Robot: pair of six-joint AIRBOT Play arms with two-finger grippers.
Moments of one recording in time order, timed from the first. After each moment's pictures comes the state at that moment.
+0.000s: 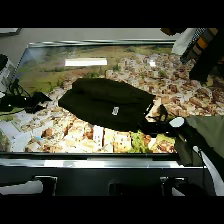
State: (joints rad) left arm 0.53 -1.49 1.18 0.92 -1.09 -1.43; right arm 0.10 -1.17 0.63 -0.70 0.81 1.61
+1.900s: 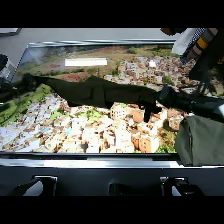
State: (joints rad) left arm 0.44 -1.09 1.05 0.42 -0.85 -1.14; right arm 0.00 -0.84 1.06 -0.82 1.04 1.62
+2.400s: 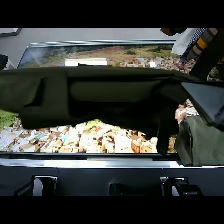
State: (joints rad) left arm 0.79 -0.42 1.09 0.72 -0.98 -1.47; right arm 0.00 -0.51 1.34 -0.76 1.15 2.05
